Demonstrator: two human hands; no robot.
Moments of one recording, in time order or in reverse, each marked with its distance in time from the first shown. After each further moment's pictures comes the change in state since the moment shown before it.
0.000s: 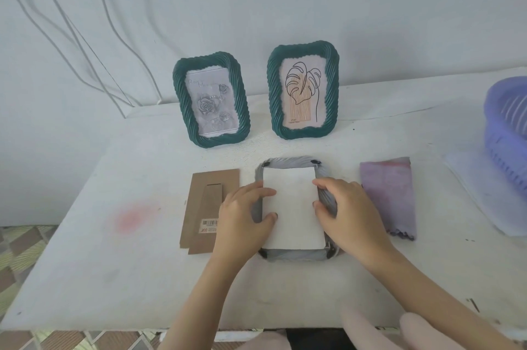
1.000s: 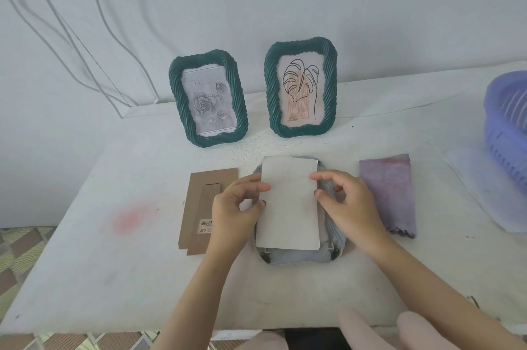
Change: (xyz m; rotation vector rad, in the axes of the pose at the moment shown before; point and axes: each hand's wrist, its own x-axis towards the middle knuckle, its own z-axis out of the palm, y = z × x) left_hand 0.009 -0.007 -0.001 -0.520 0.053 -0.103; right_hand 0.011 0.002 0.000 0.397 0.080 0.049
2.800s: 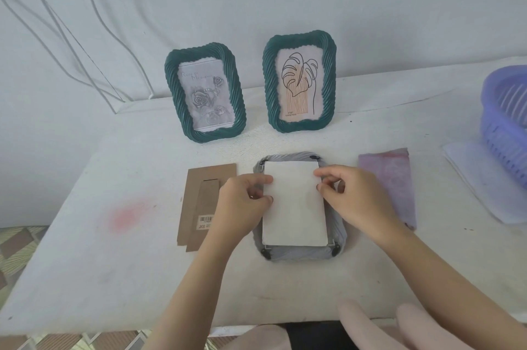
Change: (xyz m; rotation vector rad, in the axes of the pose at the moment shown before) left_hand 0.009 0.022 0.002 0.346 -0.136 -0.142; right_hand 0.008 -0.002 -0.009 -0.238 -0.107 0.062
